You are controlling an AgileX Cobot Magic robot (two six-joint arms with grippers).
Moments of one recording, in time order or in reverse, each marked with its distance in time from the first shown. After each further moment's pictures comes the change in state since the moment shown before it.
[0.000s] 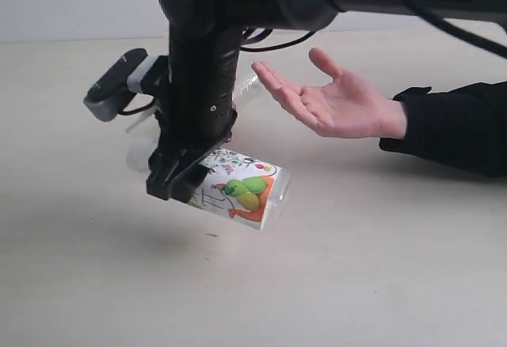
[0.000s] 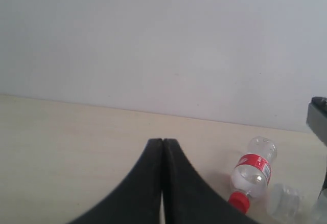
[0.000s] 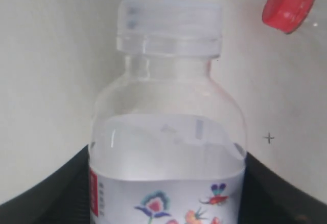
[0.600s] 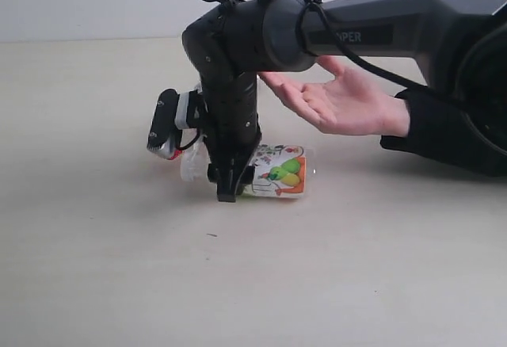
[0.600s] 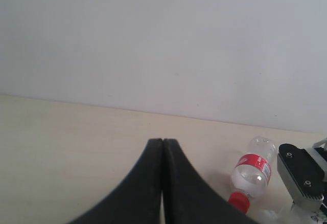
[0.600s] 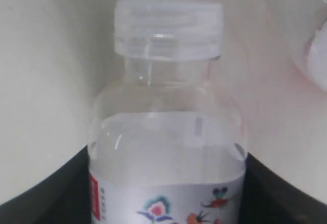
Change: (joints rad) left arm 0.000 0.000 0.000 0.000 0.000 0.000; right arm -0.077 0.179 0.000 -0.214 -0.115 -0.233
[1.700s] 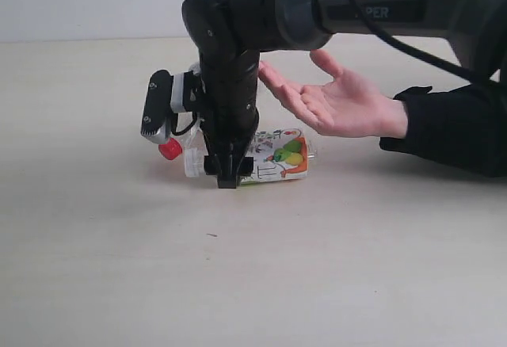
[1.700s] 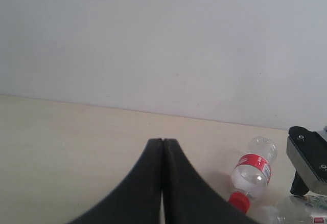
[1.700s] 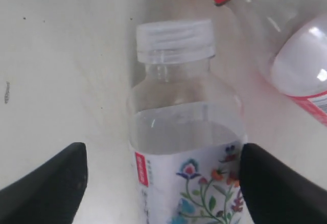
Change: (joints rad) left arm 0.000 0.000 0.000 0.000 0.000 0.000; right arm 0.000 -0.063 0.000 -0.004 0.010 -0.061
